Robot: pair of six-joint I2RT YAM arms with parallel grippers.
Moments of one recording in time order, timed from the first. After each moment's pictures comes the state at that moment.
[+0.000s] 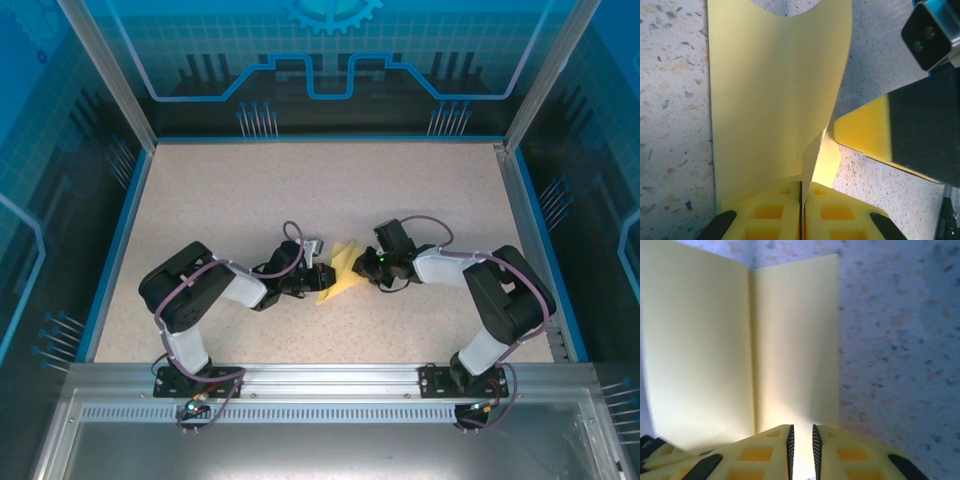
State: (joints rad) left arm -0.66 1.80 0.57 0.65 0.36 -0.80; right arm 0.51 1.63 0.73 -0.10 -0.31 1.00
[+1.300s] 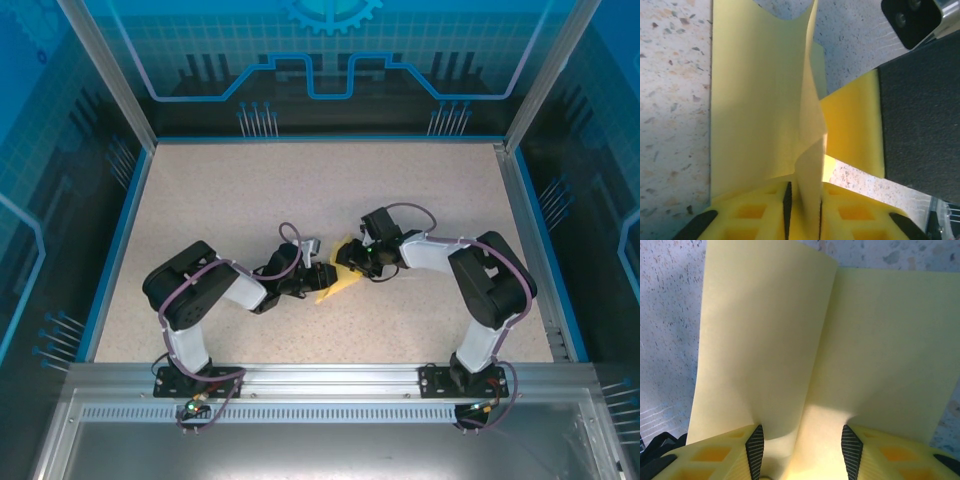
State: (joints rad) left arm -0.66 1.83 0.54 0.74 0.34 -0.88; right arm 0.53 1.77 0.90 -0.17 -0.38 0.88
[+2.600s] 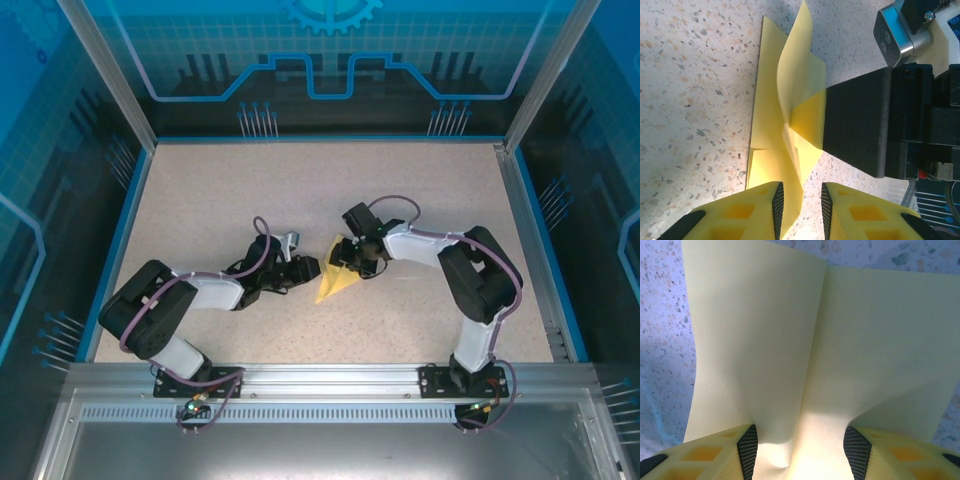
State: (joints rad) left arm -0.54 1.56 0.48 0.49 0.42 -0.93; right arm 0.61 1.84 1.09 -0.44 -0.19 0.87
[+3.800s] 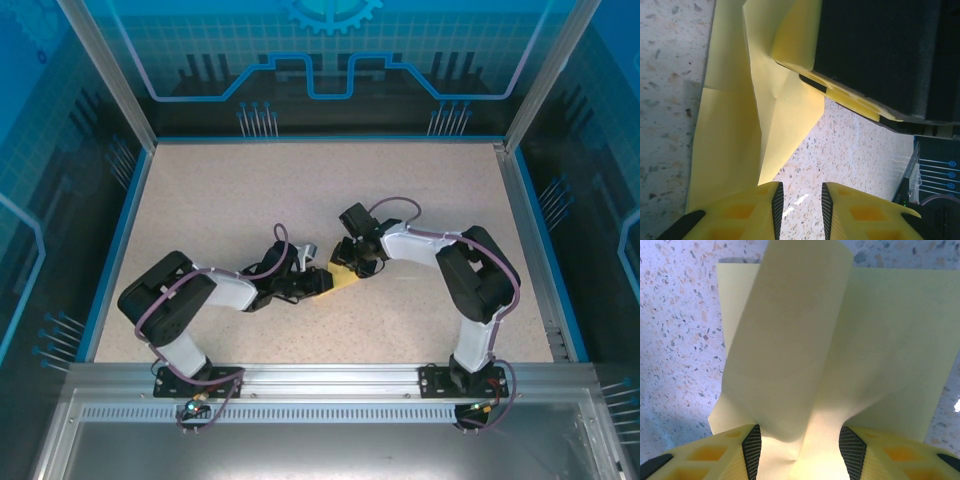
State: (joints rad) left arm -0.64 1.67 0.53 0.48 0.46 -0.94; right arm 0.63 1.85 1.09 -0.45 -0.14 1.02
